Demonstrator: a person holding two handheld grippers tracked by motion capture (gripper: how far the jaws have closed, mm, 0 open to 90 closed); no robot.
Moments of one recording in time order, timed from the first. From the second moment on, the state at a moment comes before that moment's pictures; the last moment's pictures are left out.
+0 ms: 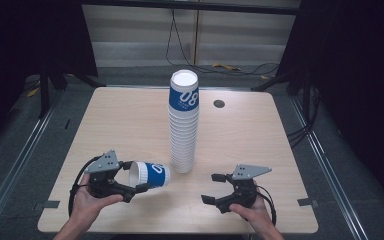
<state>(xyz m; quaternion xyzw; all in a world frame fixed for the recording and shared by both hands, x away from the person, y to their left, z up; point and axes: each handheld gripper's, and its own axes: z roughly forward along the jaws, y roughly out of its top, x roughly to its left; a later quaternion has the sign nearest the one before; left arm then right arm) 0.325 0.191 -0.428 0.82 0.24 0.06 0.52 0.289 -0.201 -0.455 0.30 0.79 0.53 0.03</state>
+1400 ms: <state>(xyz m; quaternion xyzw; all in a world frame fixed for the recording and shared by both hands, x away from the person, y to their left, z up) 0.390 0.200 -0.418 0.84 0.40 0.08 0.36 0.296 -0.215 -0.470 0.34 0.81 0.47 0.06</state>
